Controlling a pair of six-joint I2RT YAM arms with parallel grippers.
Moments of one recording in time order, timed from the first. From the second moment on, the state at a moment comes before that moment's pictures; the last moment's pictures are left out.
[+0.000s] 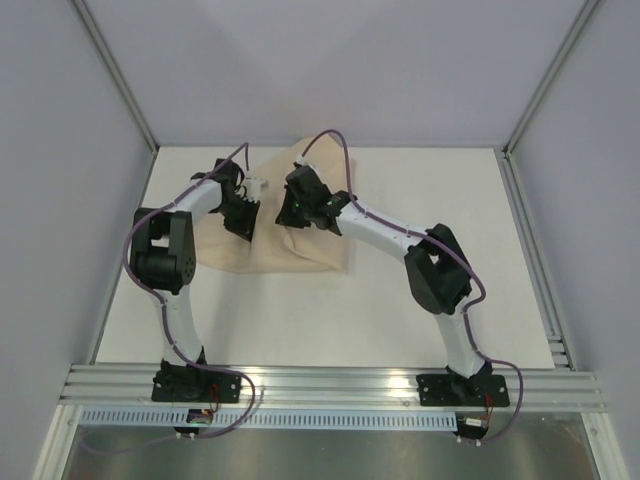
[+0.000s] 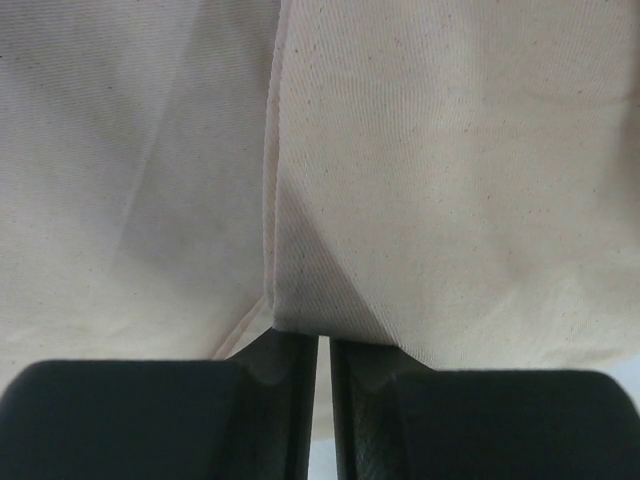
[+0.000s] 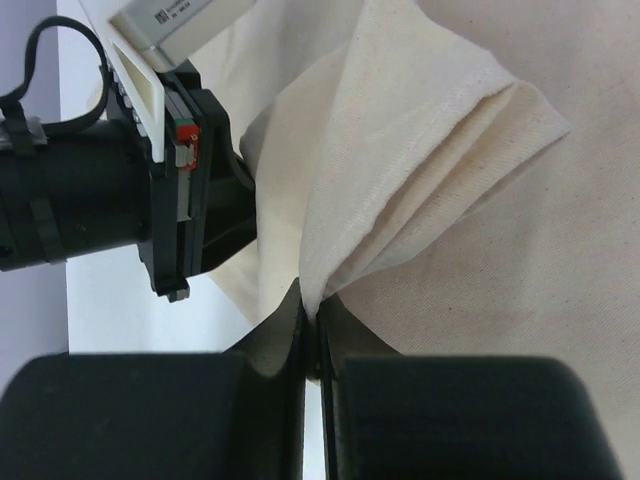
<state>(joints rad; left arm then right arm) -0.13 2.02 1.48 -0.77 0.32 0.25 0.79 2.11 1.74 -0.31 0.00 0.81</state>
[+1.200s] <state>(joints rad) -0.12 1.93 1.73 -0.83 0.38 0.23 0.76 1.80 1.52 -0.25 -0.09 0.60</state>
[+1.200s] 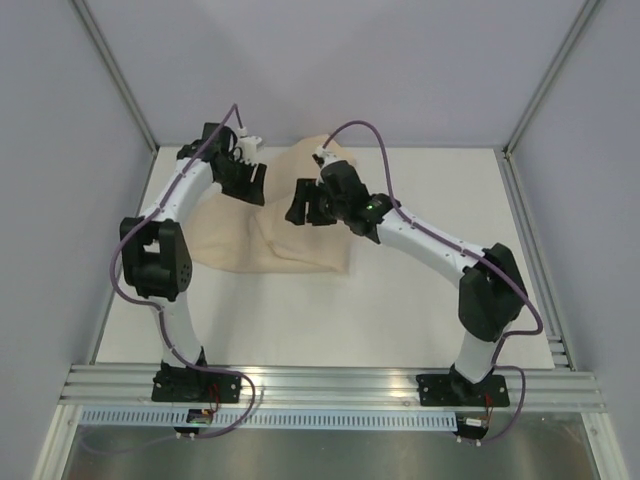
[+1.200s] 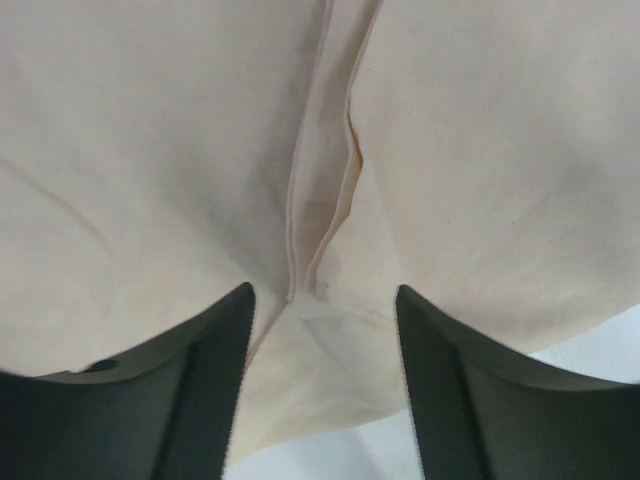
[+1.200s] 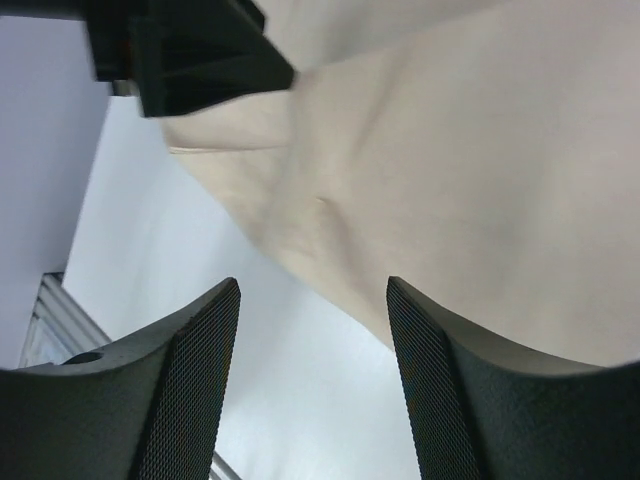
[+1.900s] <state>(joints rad) -0.16 2.02 1.65 -0.82 0.18 0.24 0.58 1.83 1.22 -0.29 -0.07 0.62</state>
